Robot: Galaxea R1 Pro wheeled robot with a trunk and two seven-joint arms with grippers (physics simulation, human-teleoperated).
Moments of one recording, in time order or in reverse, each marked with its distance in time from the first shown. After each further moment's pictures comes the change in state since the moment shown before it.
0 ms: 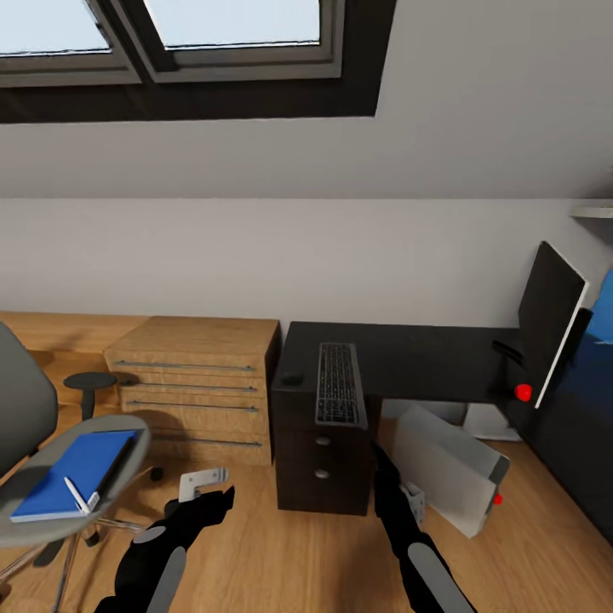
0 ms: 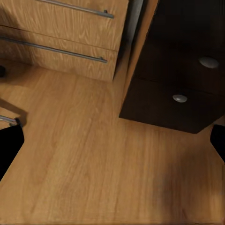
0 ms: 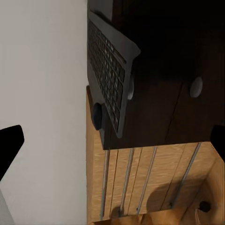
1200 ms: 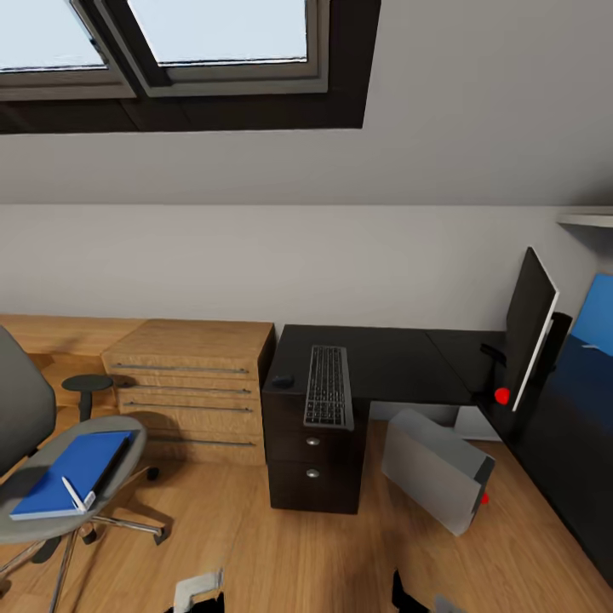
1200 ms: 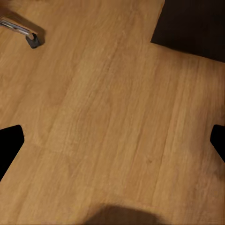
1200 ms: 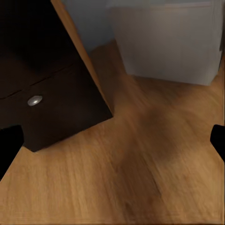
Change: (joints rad) left arm 0.000 -0.003 -0.001 0.737 -0.002 -0.531 0.000; right arm -0.007 0.008 0.003 0.773 0.898 -0.485 -0.095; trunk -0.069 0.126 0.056
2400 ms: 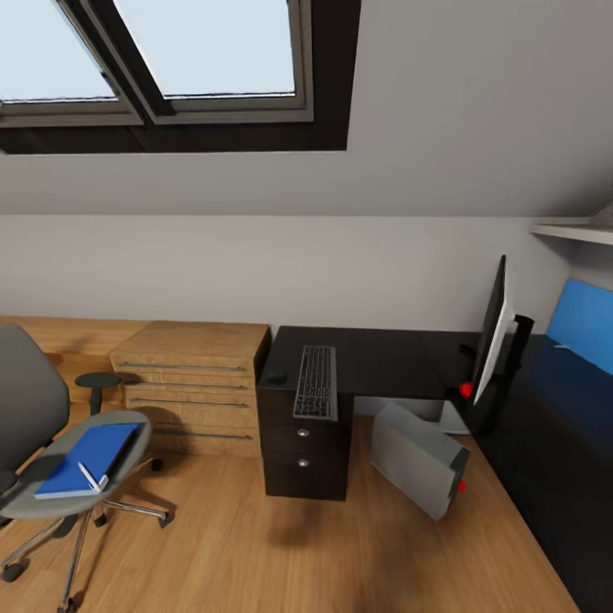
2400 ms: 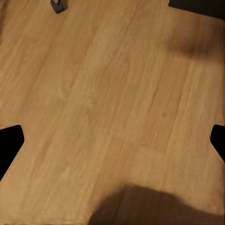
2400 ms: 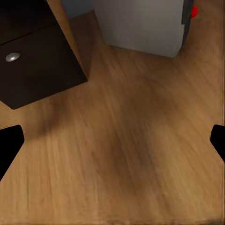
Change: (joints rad) left arm 0.000 0.005 0.002 0.320 -0.004 -0.288 0.002; right arm 0.000 0.028 0.004 0.177 0.035 -0.036 0.005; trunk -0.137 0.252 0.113
